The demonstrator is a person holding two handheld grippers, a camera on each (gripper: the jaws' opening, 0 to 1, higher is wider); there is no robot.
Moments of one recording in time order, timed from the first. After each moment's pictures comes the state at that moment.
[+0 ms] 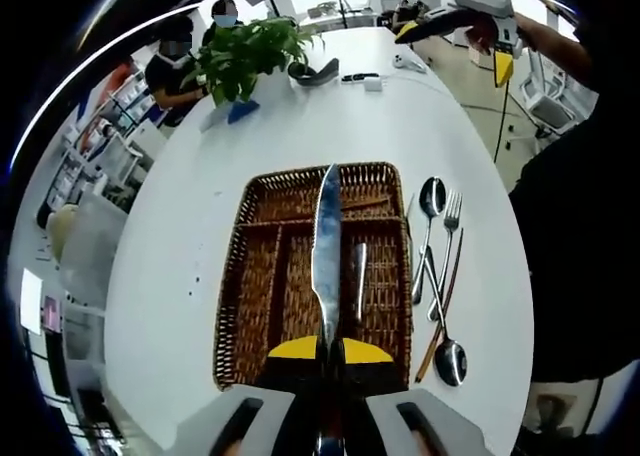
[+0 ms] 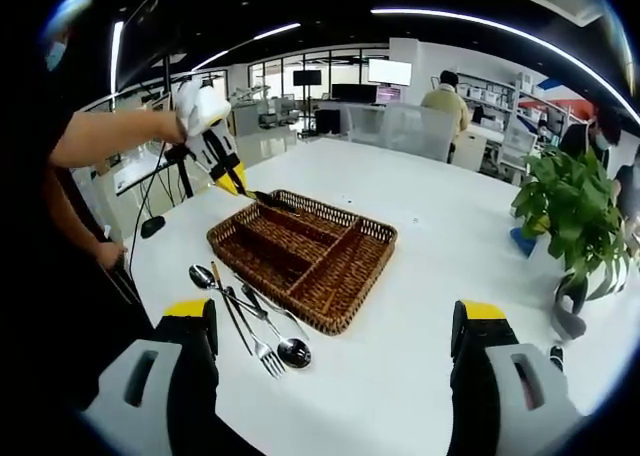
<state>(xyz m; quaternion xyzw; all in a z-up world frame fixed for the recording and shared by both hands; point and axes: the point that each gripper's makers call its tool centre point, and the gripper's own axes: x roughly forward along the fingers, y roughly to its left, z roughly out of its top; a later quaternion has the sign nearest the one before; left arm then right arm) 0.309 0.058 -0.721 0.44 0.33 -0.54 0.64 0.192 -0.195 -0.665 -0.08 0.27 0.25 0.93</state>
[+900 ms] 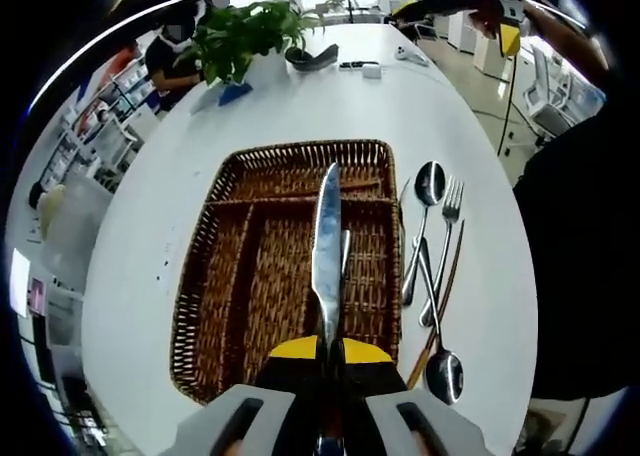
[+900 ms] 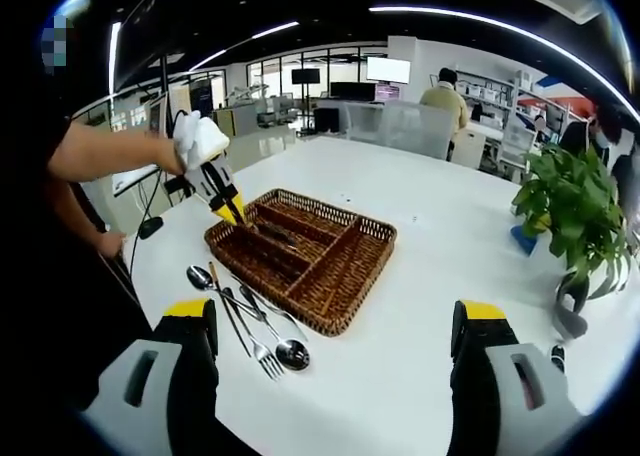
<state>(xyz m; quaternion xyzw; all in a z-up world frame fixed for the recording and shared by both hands) 0.298 0.056 -0.775 0.42 0.36 -0.54 0.63 0.199 -0.193 -0.668 -0.08 0.27 0.25 0.92</state>
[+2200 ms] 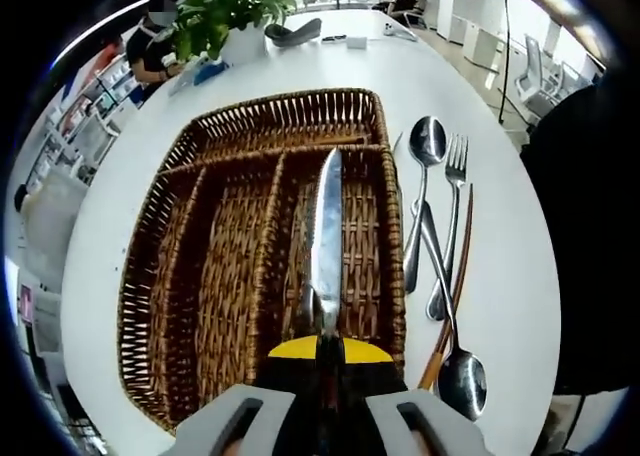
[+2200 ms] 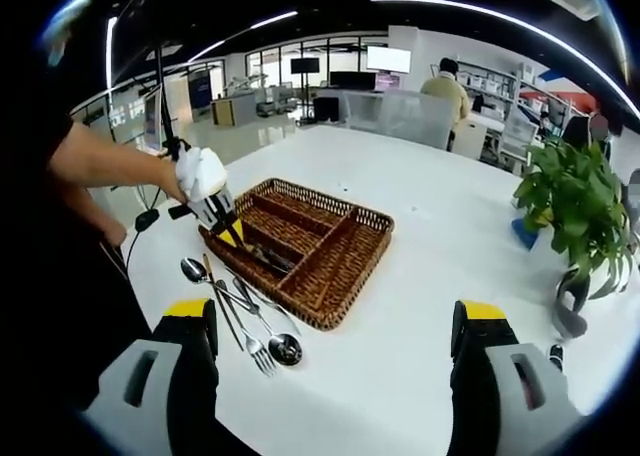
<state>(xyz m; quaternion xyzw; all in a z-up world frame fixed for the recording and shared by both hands) 0.287 0.058 -0.846 0.43 0.38 -0.56 0.60 0.208 -0.199 -0.678 -0.09 0.30 0.25 0.92</state>
